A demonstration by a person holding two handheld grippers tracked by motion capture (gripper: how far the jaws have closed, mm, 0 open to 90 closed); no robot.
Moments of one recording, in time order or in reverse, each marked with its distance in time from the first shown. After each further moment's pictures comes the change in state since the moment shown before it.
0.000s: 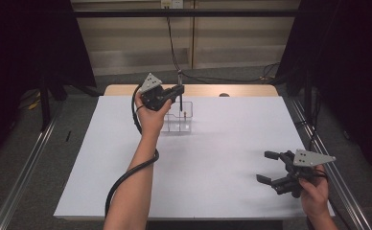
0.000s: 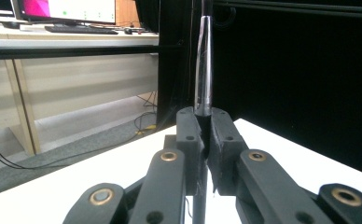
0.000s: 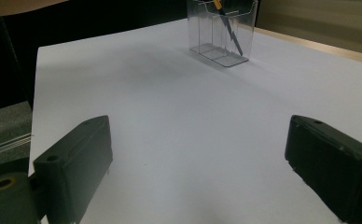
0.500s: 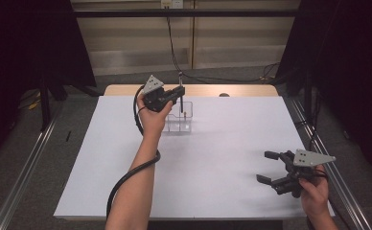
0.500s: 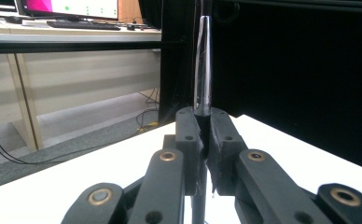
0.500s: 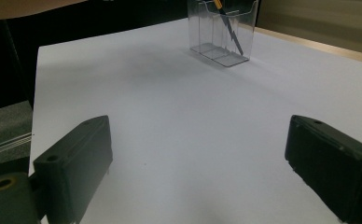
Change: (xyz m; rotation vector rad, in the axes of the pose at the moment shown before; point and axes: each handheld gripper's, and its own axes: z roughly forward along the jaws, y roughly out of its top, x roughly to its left) left arm 0.001 -0.008 0.005 0.014 0.013 0.006; right arm 0.000 0.000 0.000 0.002 0.002 0.001
